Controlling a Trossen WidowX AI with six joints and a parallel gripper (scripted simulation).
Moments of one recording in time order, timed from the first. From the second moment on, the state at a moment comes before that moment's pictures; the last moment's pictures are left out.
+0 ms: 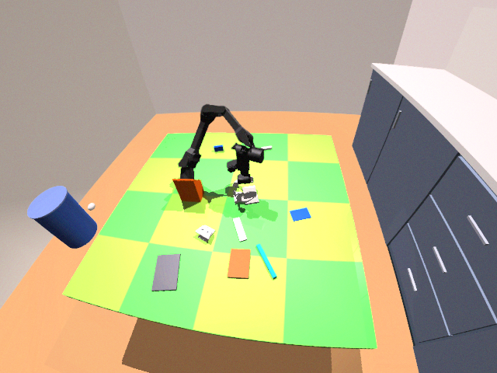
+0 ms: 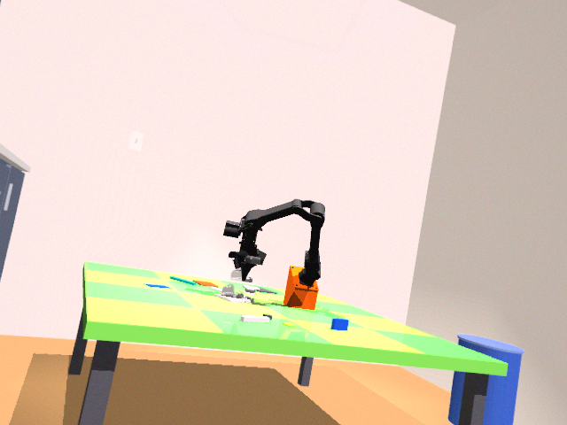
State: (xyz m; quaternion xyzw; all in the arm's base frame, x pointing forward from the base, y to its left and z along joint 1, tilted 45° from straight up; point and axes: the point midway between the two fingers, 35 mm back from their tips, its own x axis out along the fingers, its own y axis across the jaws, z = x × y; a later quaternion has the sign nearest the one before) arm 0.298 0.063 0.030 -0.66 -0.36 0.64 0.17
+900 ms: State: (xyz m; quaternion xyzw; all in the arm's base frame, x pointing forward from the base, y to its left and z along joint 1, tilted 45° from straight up) arm 0.301 0.066 0.032 -0.66 -0.36 0.64 0.18
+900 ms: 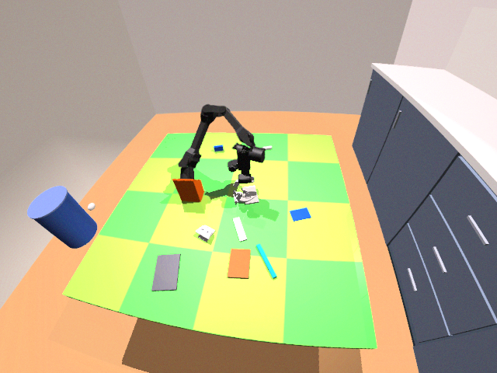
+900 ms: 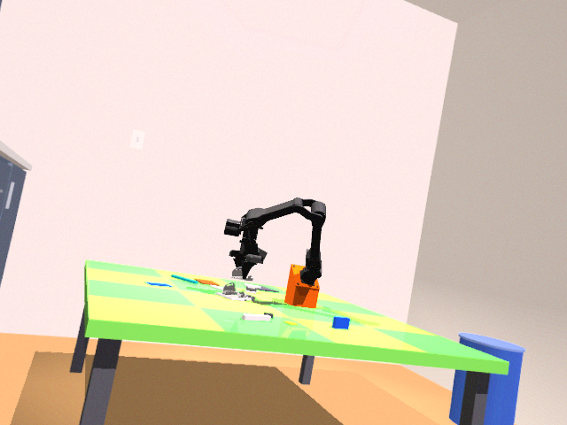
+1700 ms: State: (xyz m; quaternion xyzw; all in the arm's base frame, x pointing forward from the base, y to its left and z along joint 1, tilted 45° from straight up) arm 0.303 0.079 0.021 -0.66 -0.36 0.64 0.18
